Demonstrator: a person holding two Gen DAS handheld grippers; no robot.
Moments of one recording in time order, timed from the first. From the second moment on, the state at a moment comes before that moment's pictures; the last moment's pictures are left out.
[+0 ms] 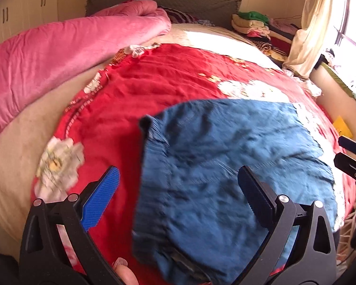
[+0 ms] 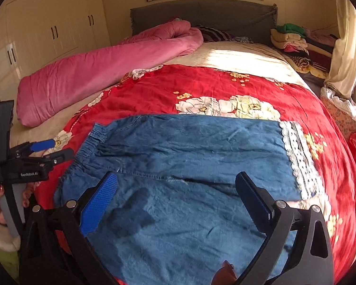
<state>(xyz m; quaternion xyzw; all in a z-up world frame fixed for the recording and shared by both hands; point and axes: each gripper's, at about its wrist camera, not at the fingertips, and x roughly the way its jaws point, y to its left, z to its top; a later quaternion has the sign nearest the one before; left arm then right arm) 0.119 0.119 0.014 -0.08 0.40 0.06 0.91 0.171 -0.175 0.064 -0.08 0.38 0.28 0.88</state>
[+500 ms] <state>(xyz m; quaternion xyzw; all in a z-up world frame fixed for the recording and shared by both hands) 0.228 0.171 -0.054 -0.05 0.47 0.07 0.88 0.280 -0.096 0.015 -0.17 0.43 0.32 0.83</state>
